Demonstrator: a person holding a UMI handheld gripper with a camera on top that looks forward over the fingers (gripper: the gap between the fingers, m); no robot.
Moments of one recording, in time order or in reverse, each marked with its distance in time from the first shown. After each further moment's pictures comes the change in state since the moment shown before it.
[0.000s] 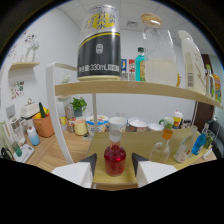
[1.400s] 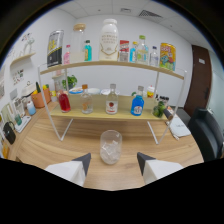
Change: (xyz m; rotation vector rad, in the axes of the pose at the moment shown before) arm 0.178 0.092 -0.174 -0.252 0.031 -0.022
